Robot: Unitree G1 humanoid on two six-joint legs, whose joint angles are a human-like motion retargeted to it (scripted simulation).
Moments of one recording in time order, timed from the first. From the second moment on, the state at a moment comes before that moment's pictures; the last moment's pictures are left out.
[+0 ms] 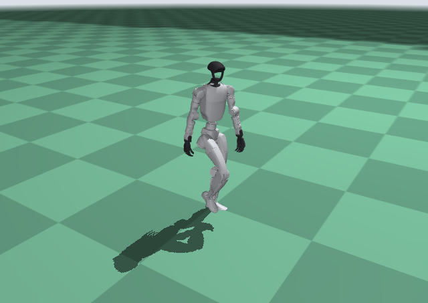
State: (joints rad) left arm -0.22 0.19 0.31 1.50 0.07 -0.02 -0.18; right arm 0.09 -0.18 0.01 1.50 -0.09 -0.06 0.14; waist -0.35 0.12 0.05; left_leg -0.12 0.09 0.26 0.09 -0.06 0.08; right_leg -0.89 -0.14 -0.24 1.38 0.04 0.09
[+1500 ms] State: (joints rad) left arm -0.15 0.16 0.39 1.46 -0.01 -0.03 -0.19; right arm 0.10 -0.19 -0.02 1.47 -0.10 -0.05 0.13; waist -0.37 0.17 0.03; left_leg -0.19 0.12 0.29 0.07 -0.01 0.08; right_leg -1.06 -0.11 -0.28 1.54 -0.05 0.08
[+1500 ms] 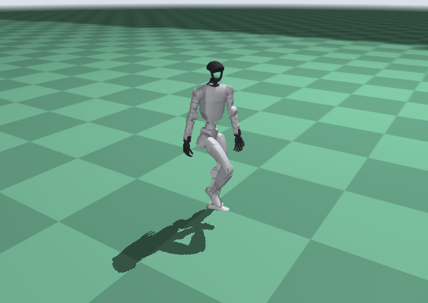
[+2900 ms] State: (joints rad) left arm -0.19 0.18 0.36 1.49 0.01 -0.03 -0.20; right arm 0.07 -0.19 0.03 1.44 -0.17 -0.05 0.15; waist -0.39 0.18 -0.02; left_leg -0.18 0.16 0.36 0.03 0.00 0.04; right_leg -1.14 -0.09 -0.32 1.70 -0.10 0.13
